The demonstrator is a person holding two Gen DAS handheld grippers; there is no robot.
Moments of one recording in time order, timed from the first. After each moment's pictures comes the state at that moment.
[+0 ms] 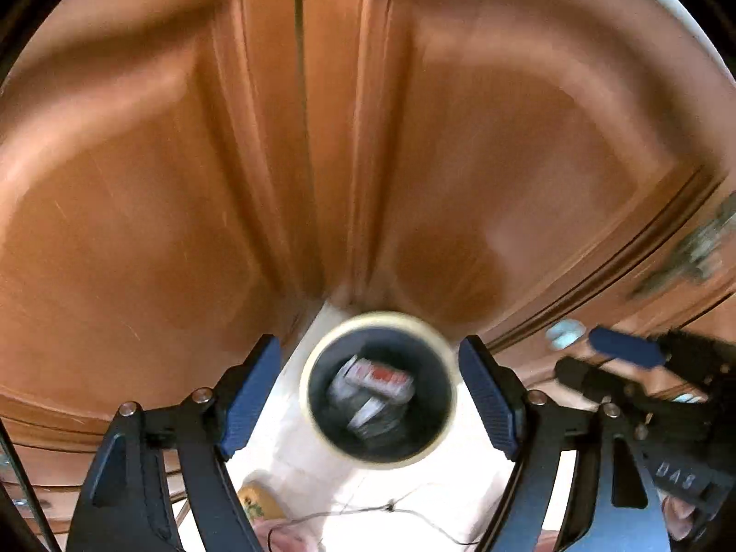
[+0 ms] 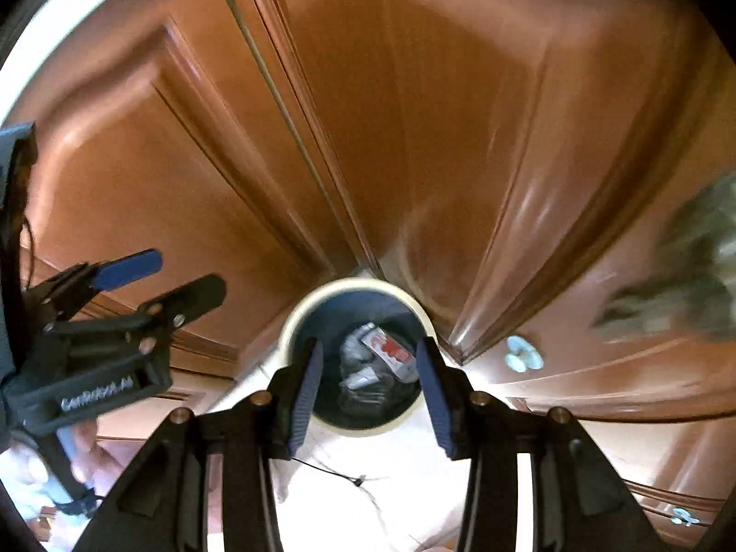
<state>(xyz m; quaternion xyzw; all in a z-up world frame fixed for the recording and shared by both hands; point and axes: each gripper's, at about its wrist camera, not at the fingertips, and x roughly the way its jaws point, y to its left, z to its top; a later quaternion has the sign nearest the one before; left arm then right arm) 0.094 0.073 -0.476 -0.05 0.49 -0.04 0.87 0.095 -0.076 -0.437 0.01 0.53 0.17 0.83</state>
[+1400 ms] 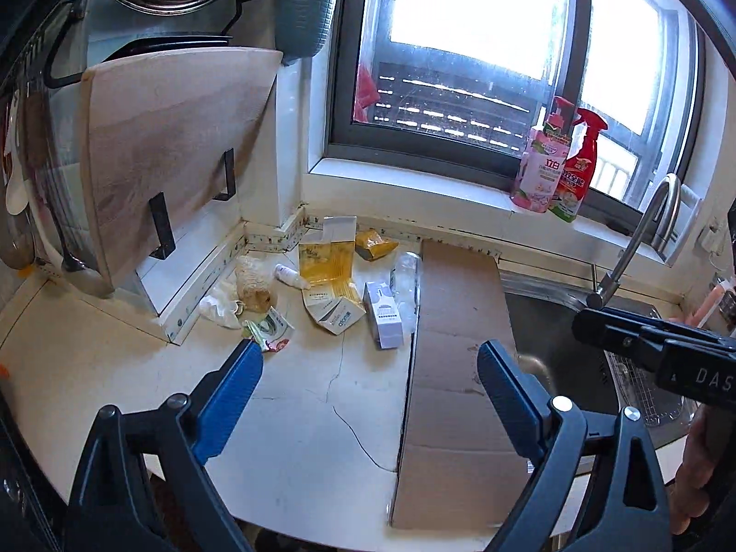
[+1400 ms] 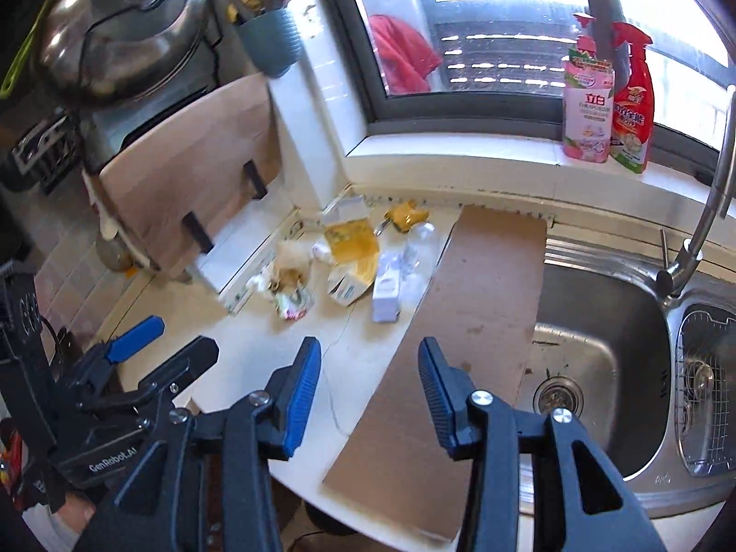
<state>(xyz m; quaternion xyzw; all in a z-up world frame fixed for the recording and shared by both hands) 0.233 -0.131 -0.042 0.00 0.34 -0.19 0.92 0.180 -0.309 -0.029 0.14 0.38 0.01 0.91</state>
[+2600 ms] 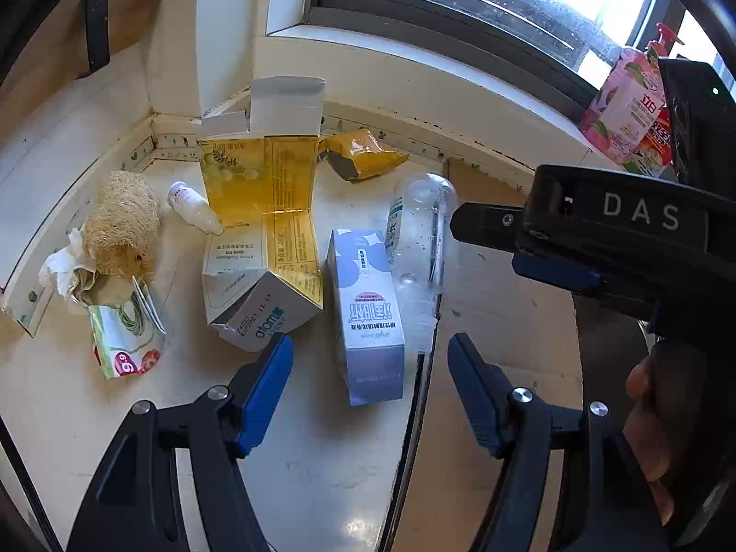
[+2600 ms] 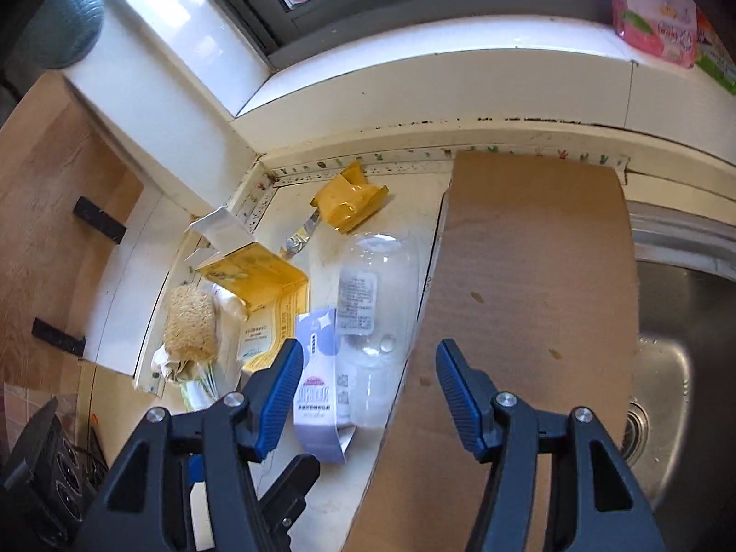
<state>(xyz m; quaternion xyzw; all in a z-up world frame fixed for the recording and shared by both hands) 0.412 -0.232 -0.199 -0.04 0.47 -0.19 0.86 0.405 -0.370 -0.179 0.24 0.48 0.00 0.84</state>
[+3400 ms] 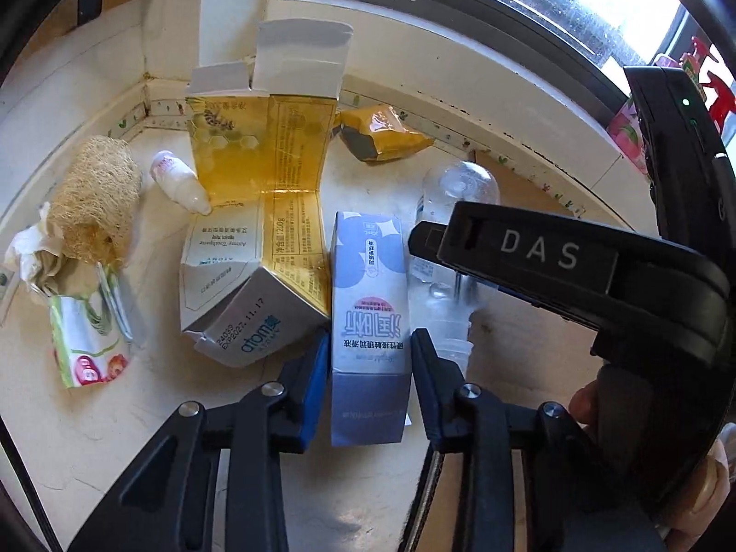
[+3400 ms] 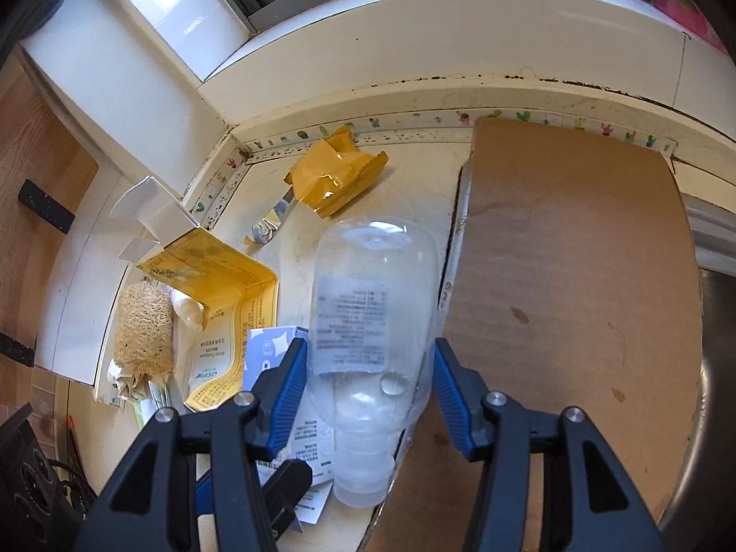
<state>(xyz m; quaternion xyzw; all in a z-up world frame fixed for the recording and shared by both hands) 0.436 -0.231 -0.225 -0.05 0.49 -0.17 0.86 0.436 -0.354 -0.225 0.22 0.50 -0.01 0.84</state>
